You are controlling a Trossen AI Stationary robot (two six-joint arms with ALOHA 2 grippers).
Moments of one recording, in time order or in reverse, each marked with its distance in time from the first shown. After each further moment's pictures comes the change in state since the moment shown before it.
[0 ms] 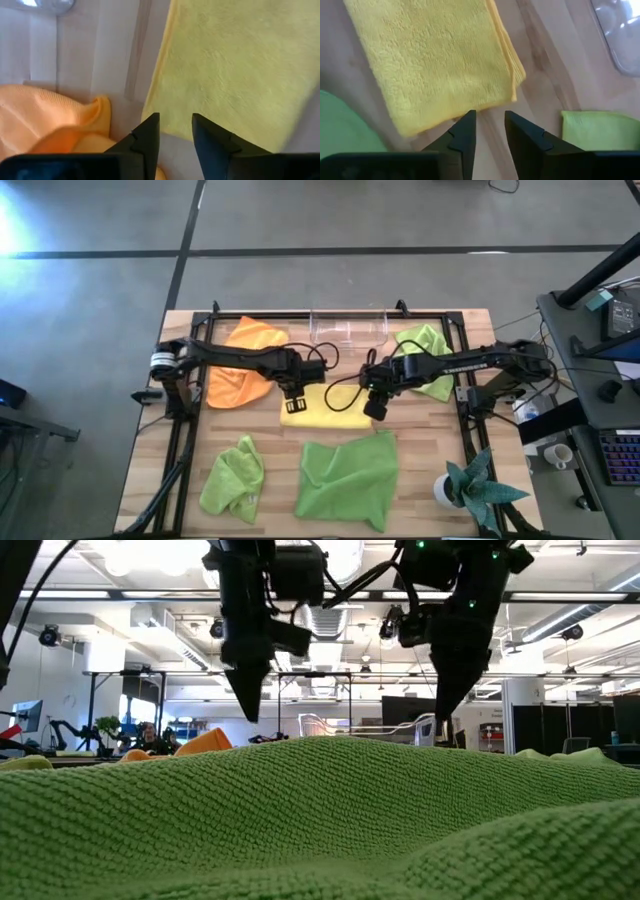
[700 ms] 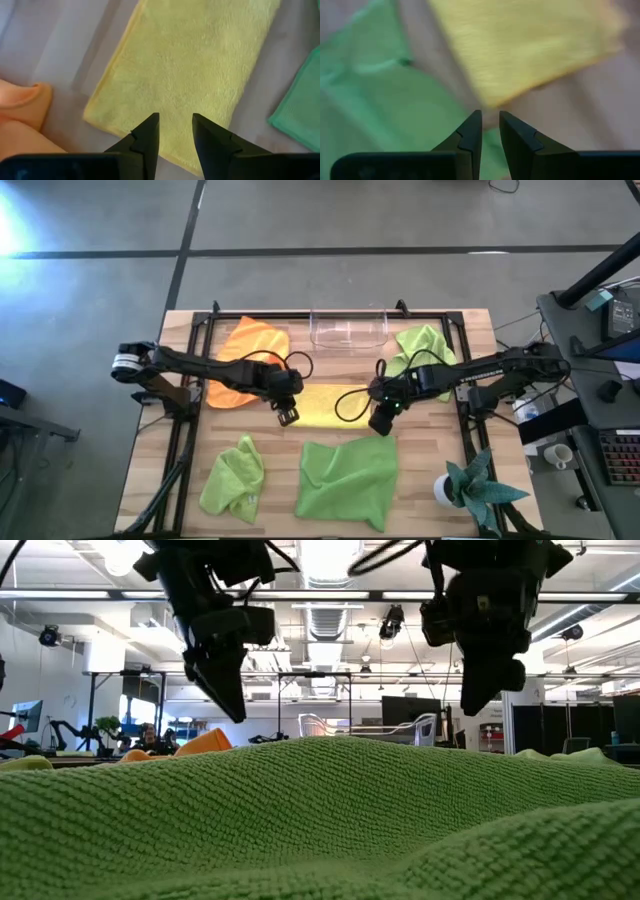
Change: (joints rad) left arm -0.080 -0.271 -0.401 0.426 0.086 -0.245; right arm 0.108 -0.119 -0.170 0.200 -0.230 0.328
